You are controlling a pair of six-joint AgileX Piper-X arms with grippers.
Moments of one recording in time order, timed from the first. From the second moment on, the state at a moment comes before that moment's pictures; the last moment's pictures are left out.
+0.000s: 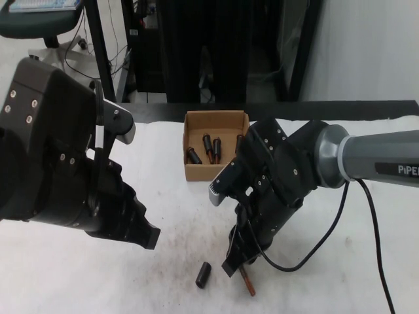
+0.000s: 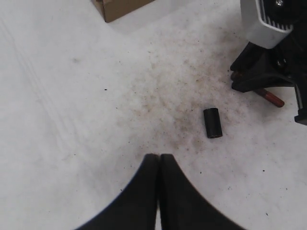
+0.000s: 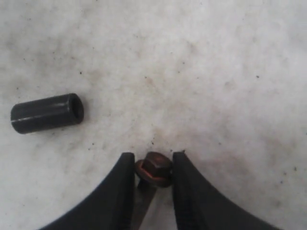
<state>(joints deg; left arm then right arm) -26.2 63.9 -44.9 39.9 7.8 4.7 34.3 105.1 -63.3 35.3 -11.8 -14.2</state>
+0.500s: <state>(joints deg) -26.2 63.9 -44.9 39.9 7.8 4.7 34.3 105.1 -63.3 40.2 -11.8 -14.5</state>
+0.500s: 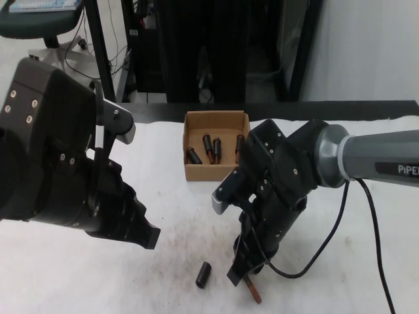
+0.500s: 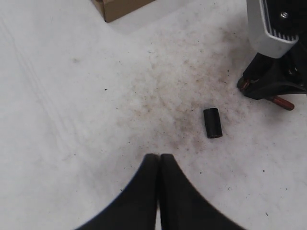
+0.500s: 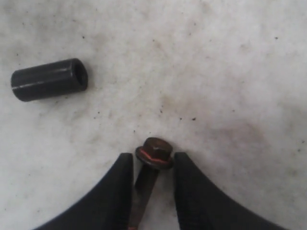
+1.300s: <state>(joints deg) -26.2 63.9 -44.9 39.9 7.8 4.7 34.3 105.1 -68.4 37.8 -13.2 -14.5</state>
